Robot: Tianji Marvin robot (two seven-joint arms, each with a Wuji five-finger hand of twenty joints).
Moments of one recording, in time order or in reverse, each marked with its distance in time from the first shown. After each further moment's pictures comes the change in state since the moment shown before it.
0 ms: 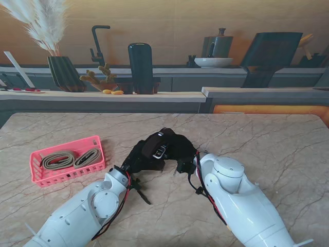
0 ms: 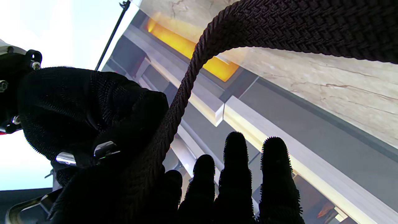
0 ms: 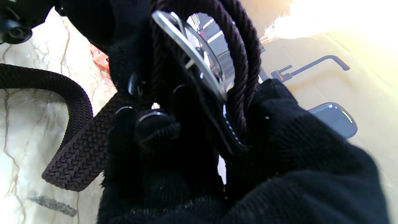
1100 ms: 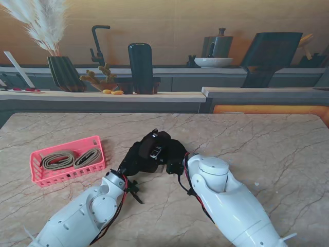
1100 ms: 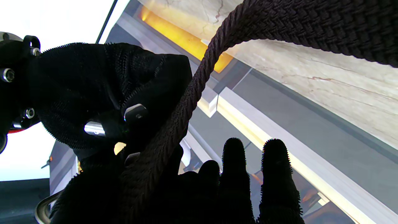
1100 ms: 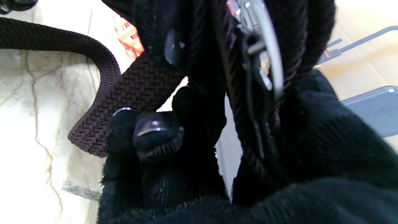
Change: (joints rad) left arm 0.035 -0.001 -0.024 0.006 0.019 -0.008 0.066; right arm 0.044 -0.054 -0.073 0.048 -0.017 0.091 -0.188; left_hand 0.000 0.000 -0.001 -0.049 0.019 0.238 0.001 -0.023 -0.029 0.060 -0.064 -0.040 -0.054 -0.029 -0.036 -0.065 -0.017 0.002 -0.026 0.000; right_hand -0.170 -0.082 -0.001 -0.003 0.101 -0.307 0.022 -0.172 0.059 -0.022 0.050 0.011 0.067 -0.015 0.077 -0.002 0.062 0.000 0.066 0.000
